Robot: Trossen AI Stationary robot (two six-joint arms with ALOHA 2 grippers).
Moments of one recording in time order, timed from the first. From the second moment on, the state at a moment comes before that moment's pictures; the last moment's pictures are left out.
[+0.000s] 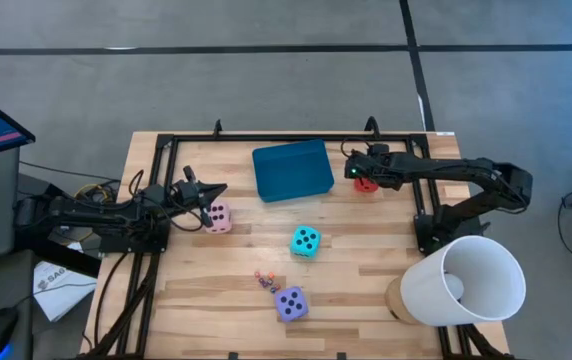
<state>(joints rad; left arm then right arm) 0.15 0.58 0.01 0.63 -0.30 0.13 -0.39 1.38 0.84 -0.75 0.58 1.18</state>
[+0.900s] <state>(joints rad) 0.15 0.58 0.01 0.63 -0.29 0.13 -0.42 1.48 0.84 -0.72 0.60 1.17</state>
